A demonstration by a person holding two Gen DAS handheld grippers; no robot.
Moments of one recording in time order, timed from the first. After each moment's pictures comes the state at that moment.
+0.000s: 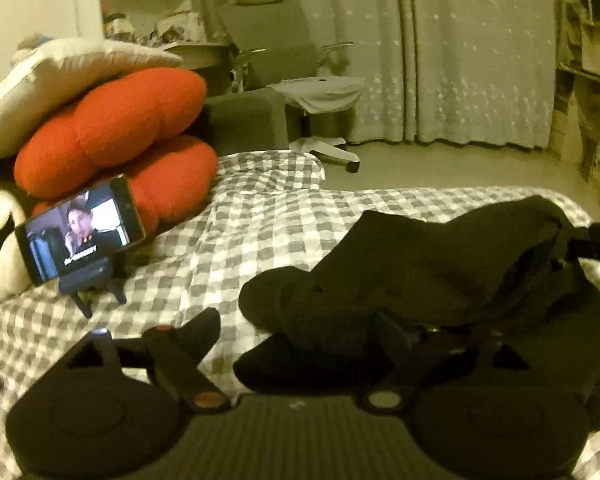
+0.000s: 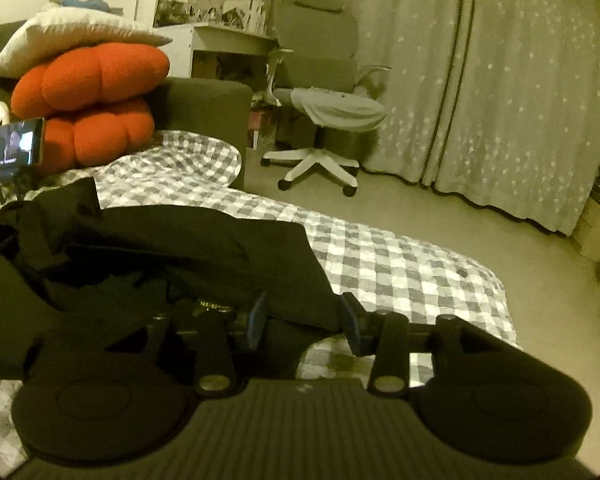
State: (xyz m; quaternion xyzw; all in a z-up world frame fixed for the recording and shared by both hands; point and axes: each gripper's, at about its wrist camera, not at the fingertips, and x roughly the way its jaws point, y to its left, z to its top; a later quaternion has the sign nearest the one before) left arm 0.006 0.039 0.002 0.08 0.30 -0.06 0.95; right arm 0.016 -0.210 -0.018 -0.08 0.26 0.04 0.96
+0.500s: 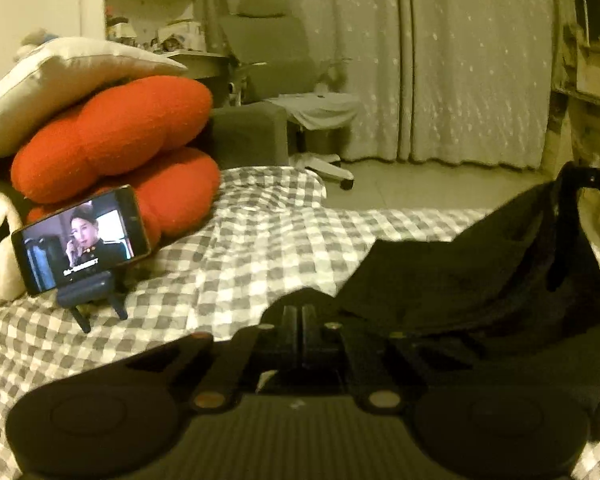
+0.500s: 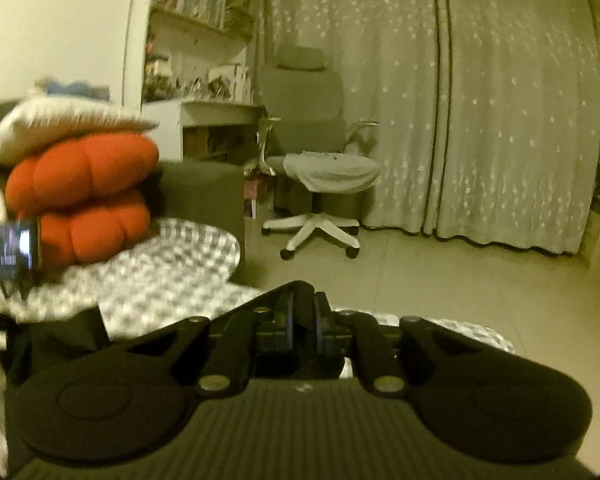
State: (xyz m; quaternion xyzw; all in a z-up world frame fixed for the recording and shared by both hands) left arm 0.012 0.068 0.010 0.05 0.27 -0.09 0.96; right arm 0.035 -0.220 0.034 -0.01 0.16 0.04 0.99
